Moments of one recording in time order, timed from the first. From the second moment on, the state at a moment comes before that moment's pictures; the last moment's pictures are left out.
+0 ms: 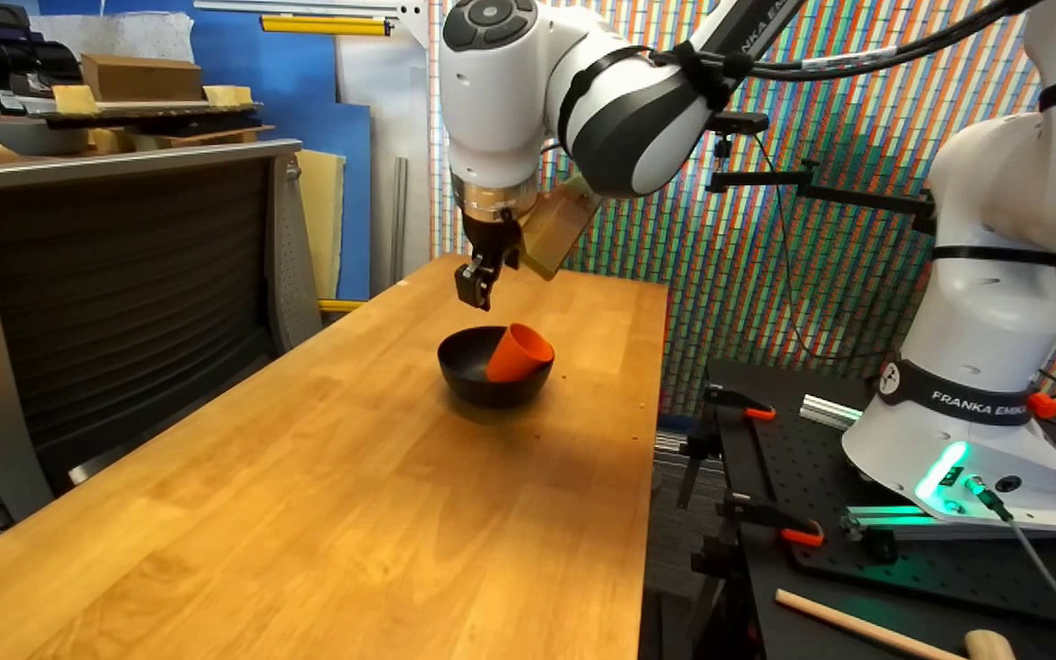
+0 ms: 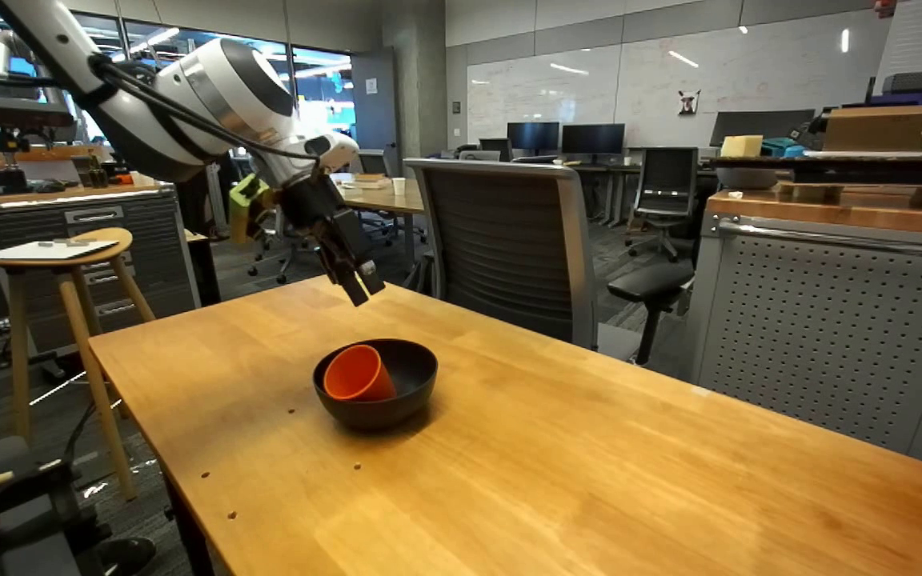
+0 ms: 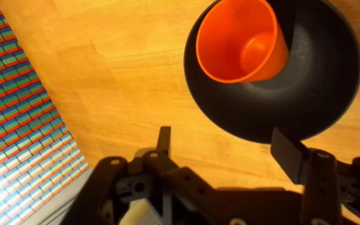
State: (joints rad) arm 0.15 0.15 0.03 -2.28 -0.87 2.29 1.01
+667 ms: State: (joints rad) arm 0.22 -0.25 0.11 -2.41 -0.29 2.30 0.34
